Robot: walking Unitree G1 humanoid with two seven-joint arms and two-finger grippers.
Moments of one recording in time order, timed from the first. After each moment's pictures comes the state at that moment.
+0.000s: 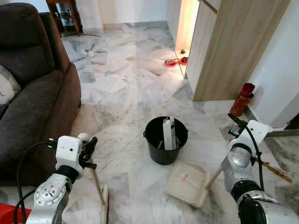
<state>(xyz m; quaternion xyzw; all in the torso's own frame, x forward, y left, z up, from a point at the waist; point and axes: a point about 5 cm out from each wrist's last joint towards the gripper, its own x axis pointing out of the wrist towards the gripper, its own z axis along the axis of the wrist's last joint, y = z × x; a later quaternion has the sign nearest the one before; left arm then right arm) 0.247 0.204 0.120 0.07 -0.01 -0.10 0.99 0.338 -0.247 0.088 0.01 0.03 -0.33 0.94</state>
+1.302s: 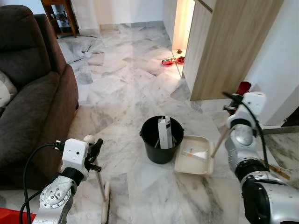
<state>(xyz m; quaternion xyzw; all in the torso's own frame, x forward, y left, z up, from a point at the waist) 0.246 0.195 0.116 0.08 -0.01 -0.11 0.99 0.373 -0.225 0.135 0.01 -0.03 -0.16 0.99</state>
